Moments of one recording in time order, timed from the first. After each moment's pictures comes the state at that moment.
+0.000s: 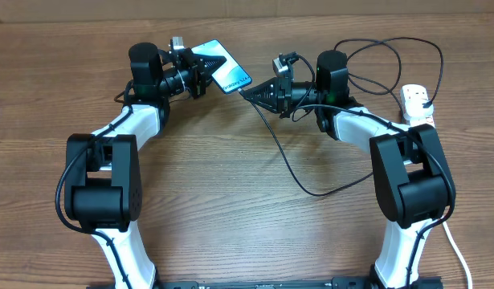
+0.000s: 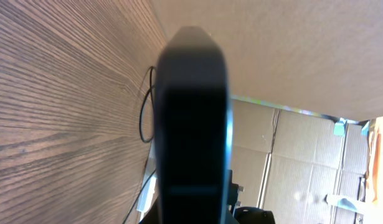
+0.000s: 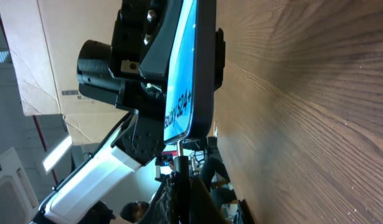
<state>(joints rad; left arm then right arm) -0.06 2.06 1.24 0.52 0.94 -1.46 0.26 2.08 1.21 0.60 -1.23 1.31</state>
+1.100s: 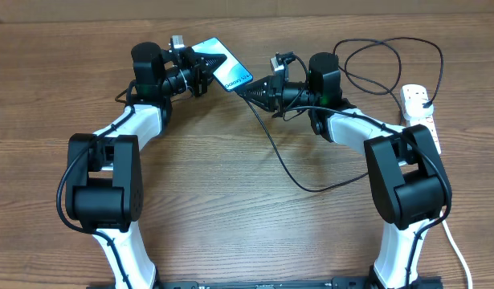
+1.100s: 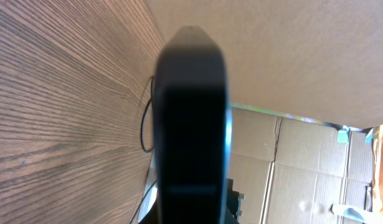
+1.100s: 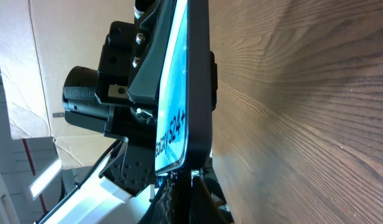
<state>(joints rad) -0.07 2.06 1.24 0.53 0.88 -1.46 0.30 2.08 1.21 0.62 -1.09 1.32</state>
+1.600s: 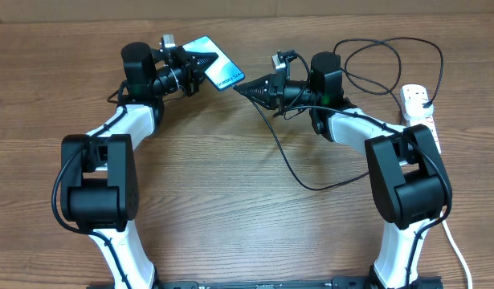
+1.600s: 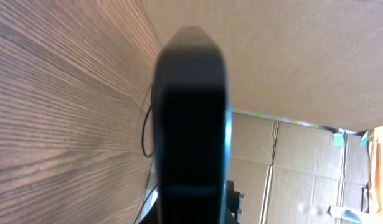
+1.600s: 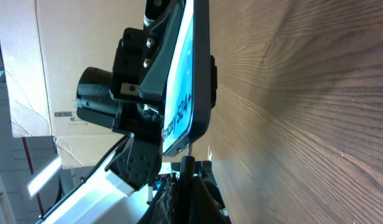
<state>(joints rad) -0.02 2.06 1.24 0.53 0.90 -1.44 0.29 2.08 1.21 0.65 -1.10 1.32</state>
